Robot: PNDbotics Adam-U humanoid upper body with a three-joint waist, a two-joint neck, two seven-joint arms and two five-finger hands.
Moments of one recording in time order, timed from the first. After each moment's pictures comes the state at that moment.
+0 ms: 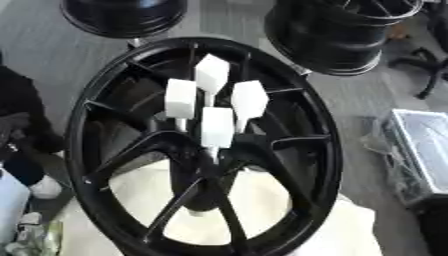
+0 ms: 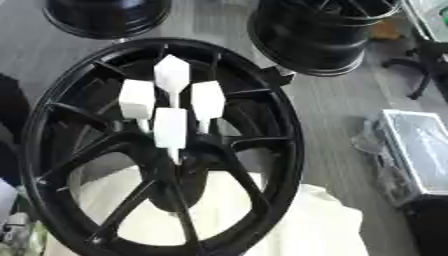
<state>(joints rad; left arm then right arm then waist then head) -0.44 0.43 -0.15 -1.43 0.29 -0.18 -0.06 -1.02 -0.89 0.15 -1.23 0.07 -0.26 0.59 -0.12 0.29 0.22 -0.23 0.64</state>
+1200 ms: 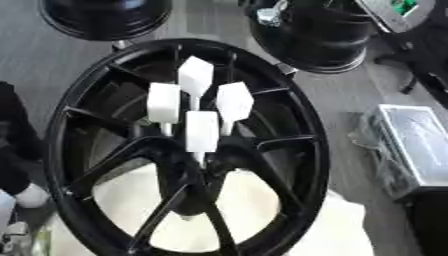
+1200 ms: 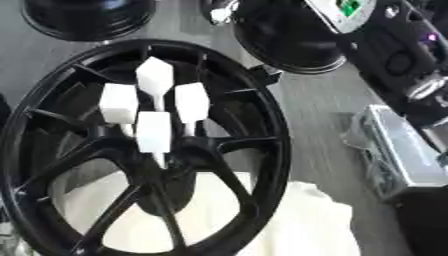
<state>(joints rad) -0.42 0.44 -0.14 -1.45 0.28 -0.19 -0.05 -1.21 -0.77 0.45 -1.19 0.14 -0.13 0.71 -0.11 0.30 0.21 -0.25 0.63</state>
